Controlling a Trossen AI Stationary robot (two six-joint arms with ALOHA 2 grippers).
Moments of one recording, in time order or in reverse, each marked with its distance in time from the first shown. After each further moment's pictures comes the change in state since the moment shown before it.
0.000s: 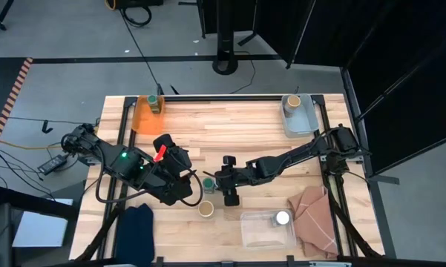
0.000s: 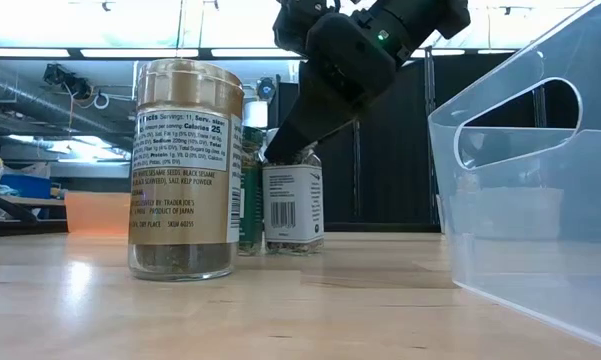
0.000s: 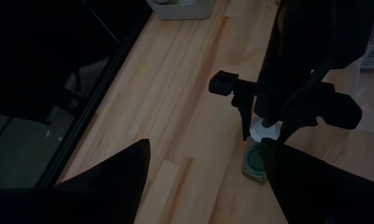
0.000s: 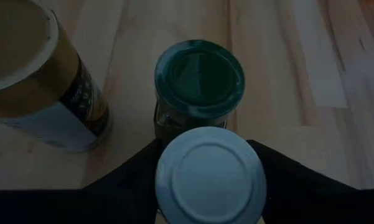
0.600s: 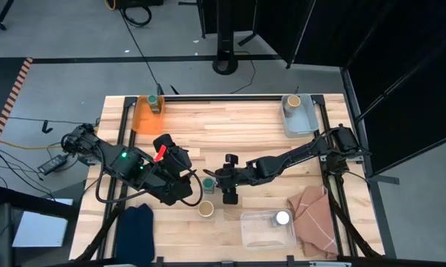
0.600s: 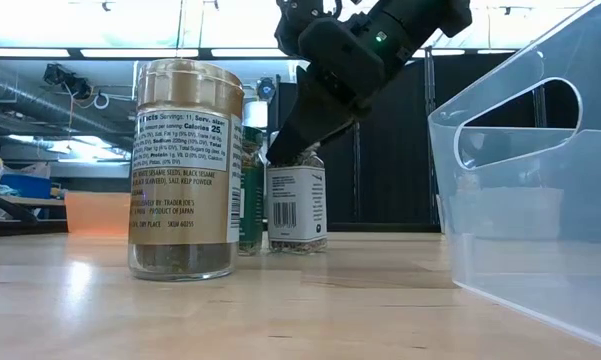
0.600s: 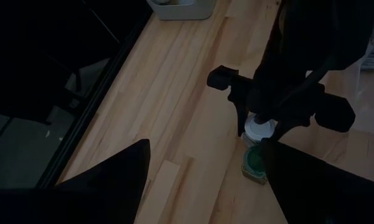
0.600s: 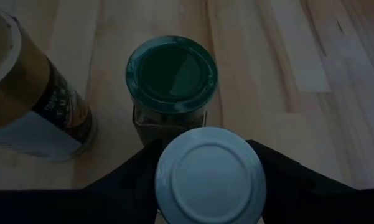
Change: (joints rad) left arm 0.000 0.000 0.000 0.000 -0.001 0.000; right arm 0.000 -0.001 0.000 -0.022 0.054 0.083
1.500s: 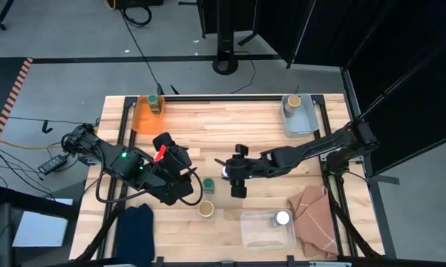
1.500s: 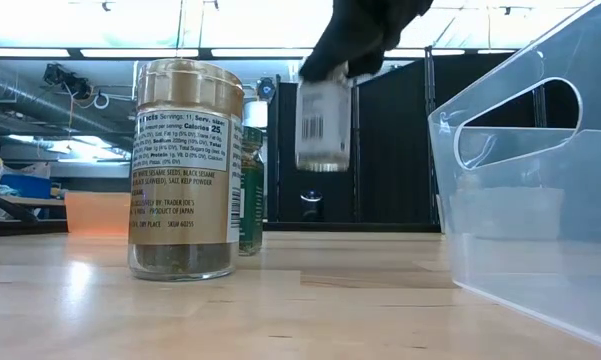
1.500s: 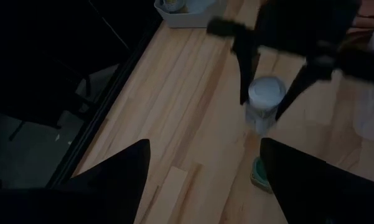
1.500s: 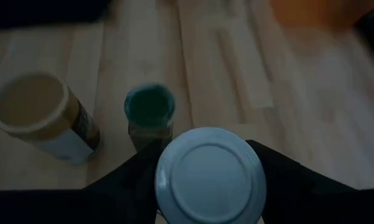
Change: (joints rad) left arm 0.000 0.000 0.000 0.000 -0.048 0.000; right arm 0.004 -0.229 -0.003 -0.141 0.049 0.012
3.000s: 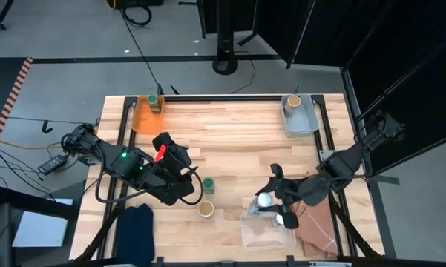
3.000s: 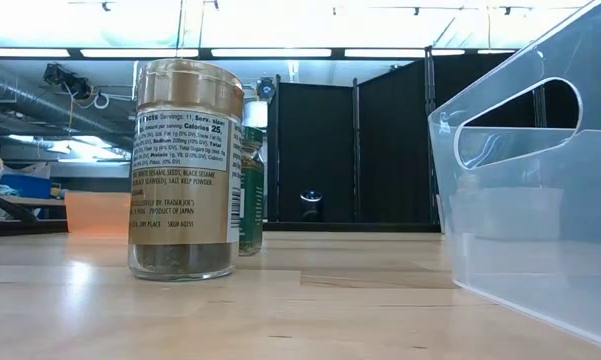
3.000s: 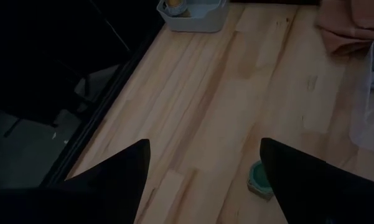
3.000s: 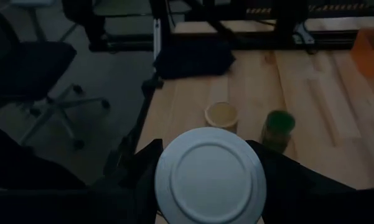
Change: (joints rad) left arm 0.000 0.000 0.000 0.015 -0.012 -0.026; right arm 0.406 -0.343 0.002 -0.139 0.049 0.195
